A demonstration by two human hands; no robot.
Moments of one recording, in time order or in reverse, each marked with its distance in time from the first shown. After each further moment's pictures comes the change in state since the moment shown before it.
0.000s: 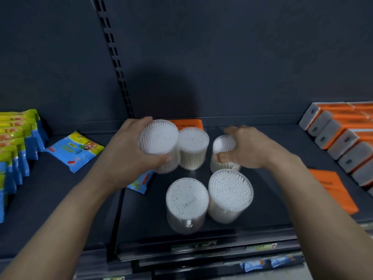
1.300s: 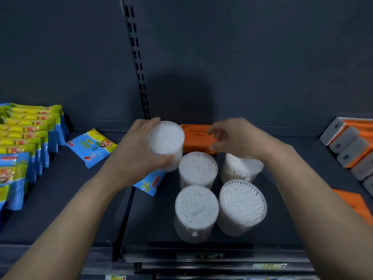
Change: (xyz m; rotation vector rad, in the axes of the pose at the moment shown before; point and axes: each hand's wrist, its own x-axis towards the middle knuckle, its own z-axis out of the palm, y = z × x) left_hand 0.004 -0.012 -0.001 0.023 0.048 -0.046; right_hand 0.037 -0.037 -0.013 0.086 0.000 -0.318
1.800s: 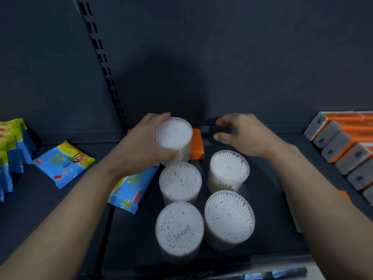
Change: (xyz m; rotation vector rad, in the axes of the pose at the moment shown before) left_hand 0.061 0.019 0.026 -0.102 -0.248 0.088; right_hand 0.005 0.057 -0.012 -0.007 0.155 0.128
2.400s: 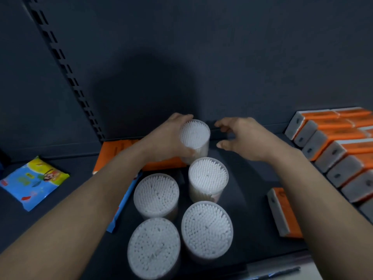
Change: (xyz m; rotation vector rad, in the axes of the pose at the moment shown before) left_hand 0.078 0.031 0.055 0.069 -0.217 0.138; right_hand -0.011 0.037 -0.019 -0.021 -0.029 0.057
